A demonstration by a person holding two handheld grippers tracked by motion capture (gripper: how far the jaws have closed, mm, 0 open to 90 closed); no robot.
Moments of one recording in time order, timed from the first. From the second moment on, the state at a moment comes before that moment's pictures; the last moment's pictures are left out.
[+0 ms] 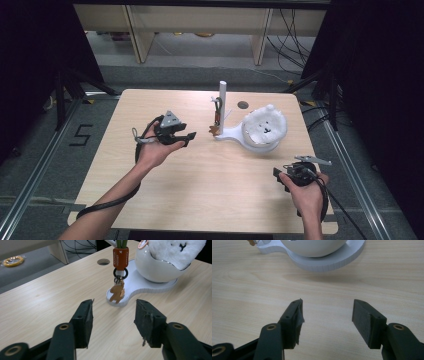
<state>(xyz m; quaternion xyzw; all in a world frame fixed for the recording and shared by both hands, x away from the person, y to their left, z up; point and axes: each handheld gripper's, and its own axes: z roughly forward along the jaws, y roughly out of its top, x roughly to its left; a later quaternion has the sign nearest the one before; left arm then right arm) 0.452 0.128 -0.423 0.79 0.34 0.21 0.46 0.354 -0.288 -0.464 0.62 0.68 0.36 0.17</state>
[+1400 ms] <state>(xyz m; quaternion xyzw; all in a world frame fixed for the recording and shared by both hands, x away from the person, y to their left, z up) 0.340 0.240 -0.523 0.72 0.43 0.28 0.48 0.359 -0.286 -0.477 0.59 0.70 0.35 0.18</state>
